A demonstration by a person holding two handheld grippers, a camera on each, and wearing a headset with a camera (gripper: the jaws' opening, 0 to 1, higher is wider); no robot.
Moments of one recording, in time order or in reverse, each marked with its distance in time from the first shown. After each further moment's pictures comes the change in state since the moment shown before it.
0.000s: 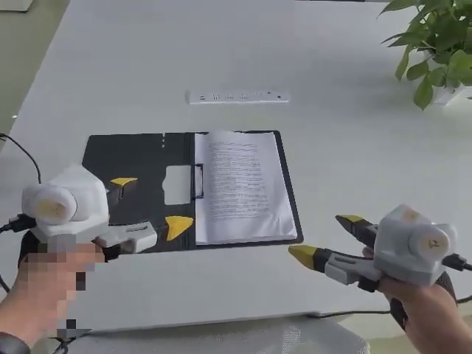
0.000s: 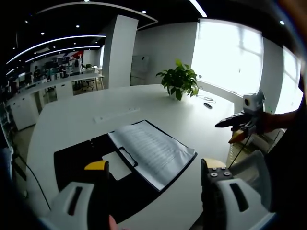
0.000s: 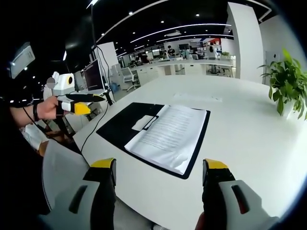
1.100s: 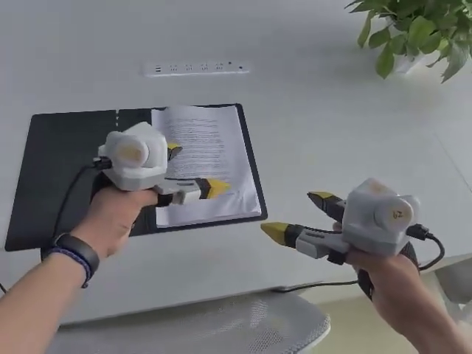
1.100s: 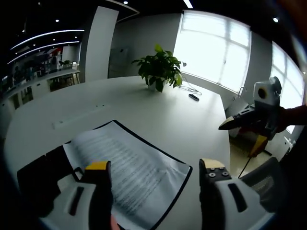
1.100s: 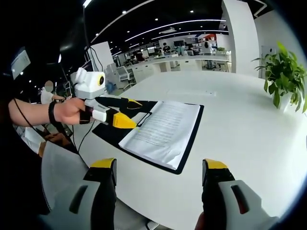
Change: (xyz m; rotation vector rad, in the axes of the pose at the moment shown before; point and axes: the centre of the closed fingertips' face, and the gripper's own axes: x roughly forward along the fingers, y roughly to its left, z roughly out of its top) left arm 0.152 -0.054 -0.010 0.048 0.077 -0.178; right arm -0.002 -0.020 -0.009 0.043 0.026 -0.023
